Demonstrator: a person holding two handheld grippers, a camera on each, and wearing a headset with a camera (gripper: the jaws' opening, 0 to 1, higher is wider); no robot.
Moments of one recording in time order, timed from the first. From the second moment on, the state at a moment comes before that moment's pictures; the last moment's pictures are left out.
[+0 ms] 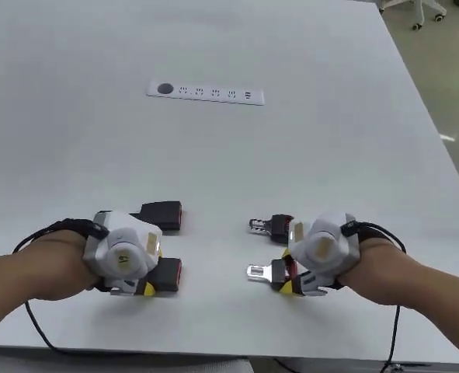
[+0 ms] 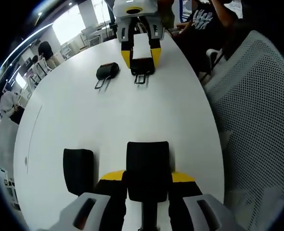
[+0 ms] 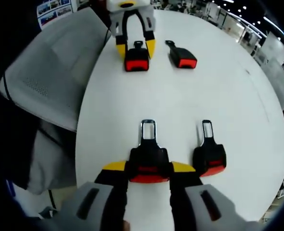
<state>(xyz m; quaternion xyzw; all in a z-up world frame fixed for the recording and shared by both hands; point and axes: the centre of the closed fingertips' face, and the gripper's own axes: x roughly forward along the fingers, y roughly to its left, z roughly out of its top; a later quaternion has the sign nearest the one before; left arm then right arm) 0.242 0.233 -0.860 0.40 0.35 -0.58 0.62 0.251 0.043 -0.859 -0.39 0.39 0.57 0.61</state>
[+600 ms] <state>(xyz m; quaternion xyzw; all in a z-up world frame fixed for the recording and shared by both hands) 0.242 0.234 -0.861 0.40 0.35 -0.57 0.63 0.243 0.092 -0.857 -0.38 0.40 0.58 0.60</state>
